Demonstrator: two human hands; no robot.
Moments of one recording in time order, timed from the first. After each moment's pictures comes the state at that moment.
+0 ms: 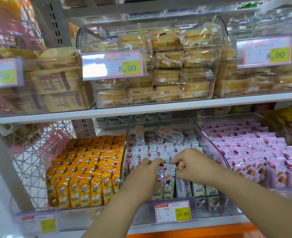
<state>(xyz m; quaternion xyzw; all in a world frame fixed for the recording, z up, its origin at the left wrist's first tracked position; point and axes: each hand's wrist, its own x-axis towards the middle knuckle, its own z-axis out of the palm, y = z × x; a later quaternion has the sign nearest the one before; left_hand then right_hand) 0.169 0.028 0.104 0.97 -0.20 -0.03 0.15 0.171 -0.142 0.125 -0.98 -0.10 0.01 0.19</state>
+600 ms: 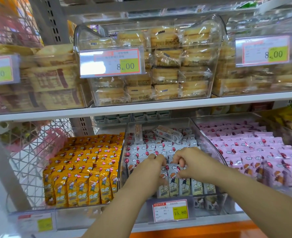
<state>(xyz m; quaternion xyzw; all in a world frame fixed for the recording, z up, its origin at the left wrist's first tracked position) 0.172 0.013 0.111 0.97 -0.21 -0.02 0.15 0.170 -0.151 0.128 -0.97 -0.12 0.01 0.20</state>
